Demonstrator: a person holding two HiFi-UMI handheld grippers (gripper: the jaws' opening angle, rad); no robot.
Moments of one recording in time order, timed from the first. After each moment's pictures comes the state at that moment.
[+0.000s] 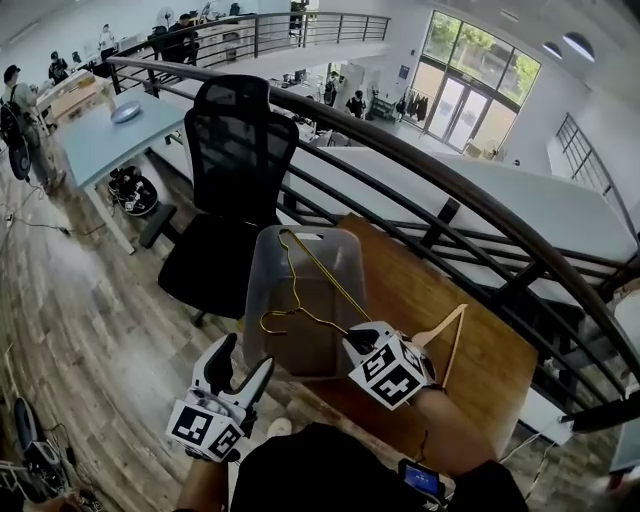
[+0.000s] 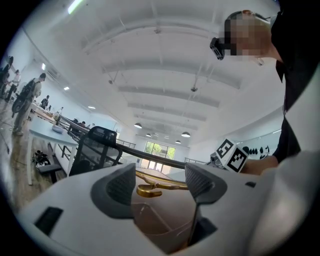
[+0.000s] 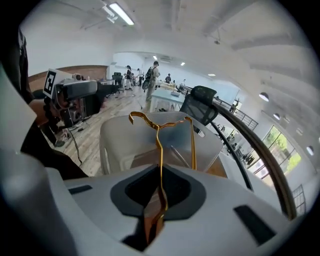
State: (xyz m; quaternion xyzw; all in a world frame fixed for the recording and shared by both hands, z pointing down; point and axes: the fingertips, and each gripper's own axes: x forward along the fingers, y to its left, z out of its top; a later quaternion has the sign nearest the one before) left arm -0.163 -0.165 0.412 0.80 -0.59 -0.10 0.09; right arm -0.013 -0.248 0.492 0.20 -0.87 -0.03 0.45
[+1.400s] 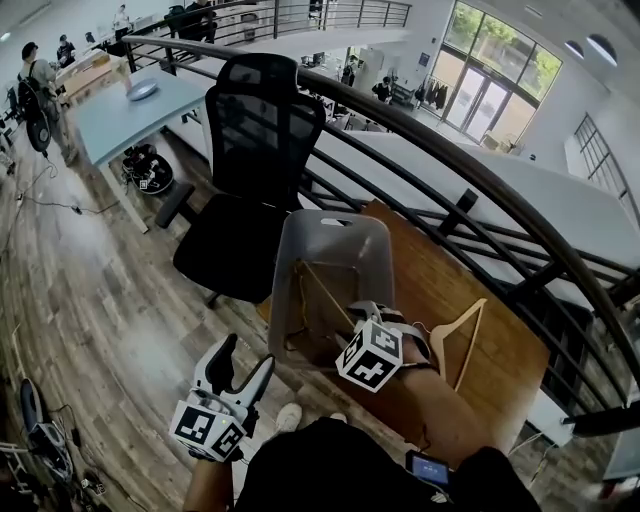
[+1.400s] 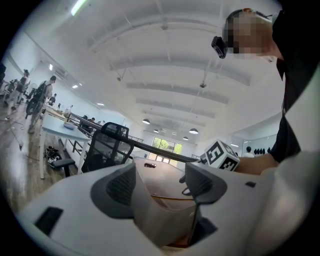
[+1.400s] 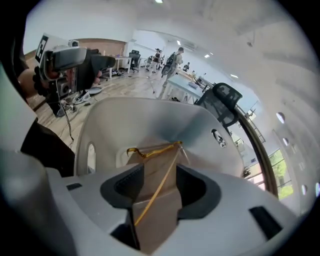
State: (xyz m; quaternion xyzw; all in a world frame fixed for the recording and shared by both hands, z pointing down) left arm -0.209 -0.139 0.437 0.77 -0.62 -0.08 0.13; right arm -0.075 -0.251 0.539 0.13 -0.82 -0.11 0.54
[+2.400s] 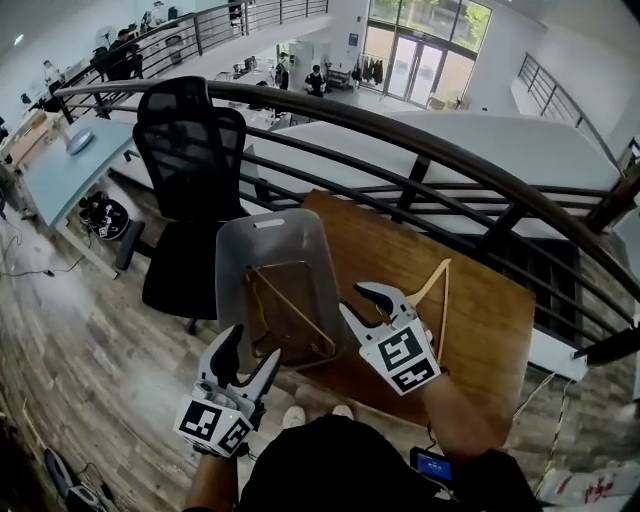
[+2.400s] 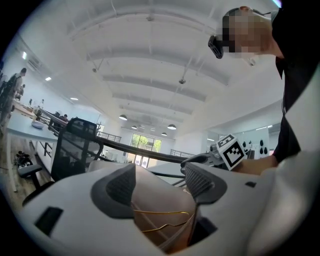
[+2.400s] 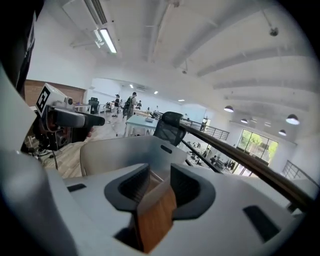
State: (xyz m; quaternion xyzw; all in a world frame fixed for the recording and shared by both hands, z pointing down) left arm -0.110 -0.192 0.411 0.86 -0.51 -0.05 0.10; right arm 0.029 -0.278 0.440 0.35 -0.90 -0.04 0.27
